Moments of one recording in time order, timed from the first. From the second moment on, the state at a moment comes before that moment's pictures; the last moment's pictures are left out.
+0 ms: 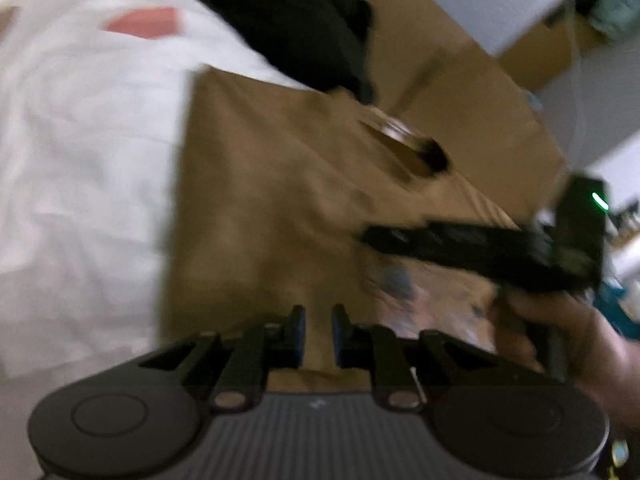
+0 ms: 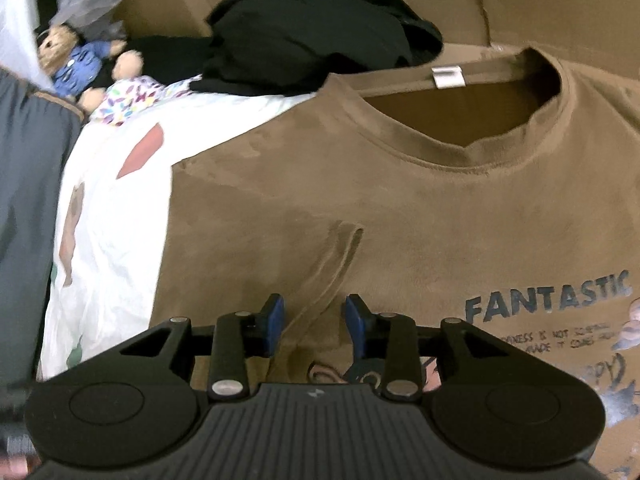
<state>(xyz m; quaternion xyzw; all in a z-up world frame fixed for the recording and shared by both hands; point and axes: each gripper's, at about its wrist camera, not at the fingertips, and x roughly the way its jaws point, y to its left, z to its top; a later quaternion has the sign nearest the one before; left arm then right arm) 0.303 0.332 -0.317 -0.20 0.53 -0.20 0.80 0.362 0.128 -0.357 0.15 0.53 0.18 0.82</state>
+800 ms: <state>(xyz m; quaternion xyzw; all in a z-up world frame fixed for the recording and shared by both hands) 0.298 0.306 -0.332 -0.07 0.54 -0.18 0.82 0.390 0.116 -0.359 0.15 0.49 0.21 0.83</state>
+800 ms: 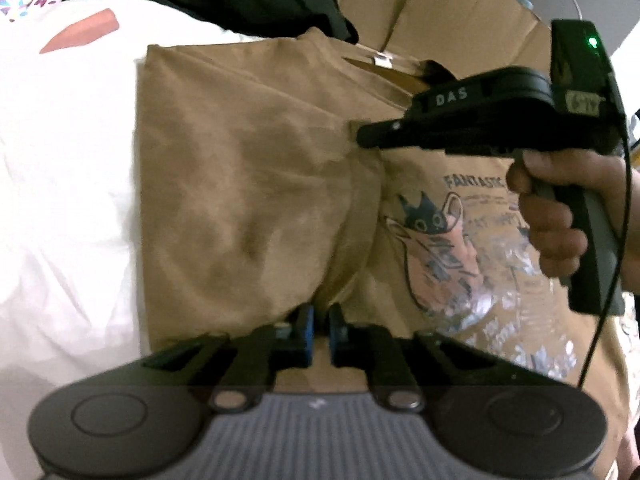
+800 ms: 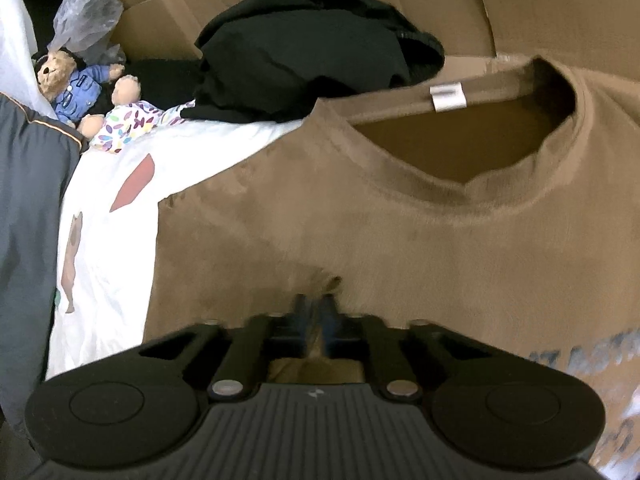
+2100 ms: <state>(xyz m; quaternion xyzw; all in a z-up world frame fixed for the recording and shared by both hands) 0.288 0.360 -0.326 -0.12 0.54 -0.10 0.83 0.319 0.172 -0.343 0.03 0.49 0.31 0.81</state>
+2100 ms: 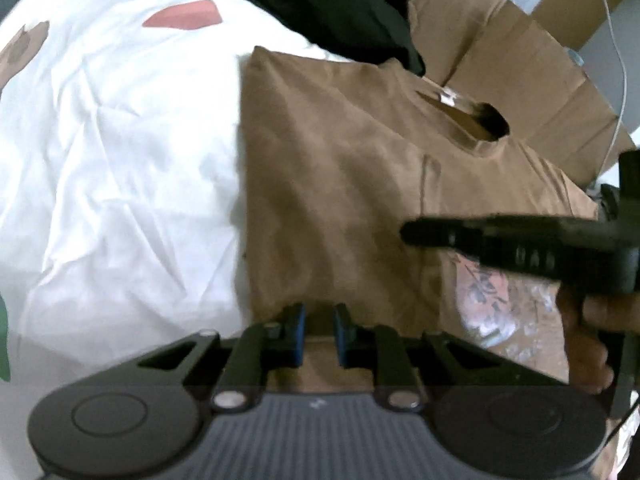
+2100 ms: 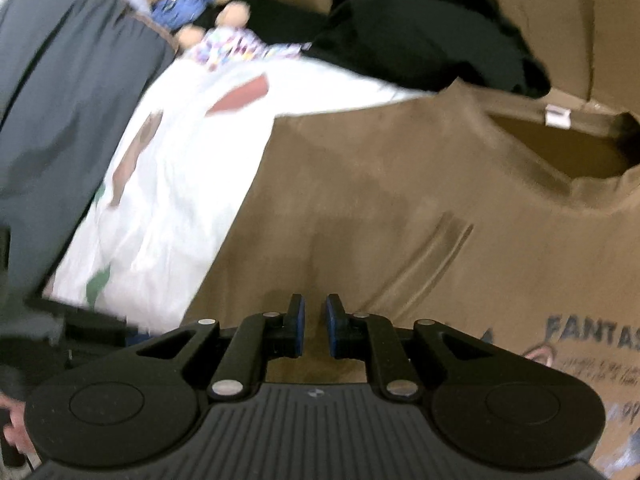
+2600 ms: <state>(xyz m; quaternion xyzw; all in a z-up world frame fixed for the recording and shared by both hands) 0.266 0.356 -0.318 -0.11 0.55 -0.08 0.82 0.275 0.157 -0.339 -0.06 0.52 0.29 0.80</state>
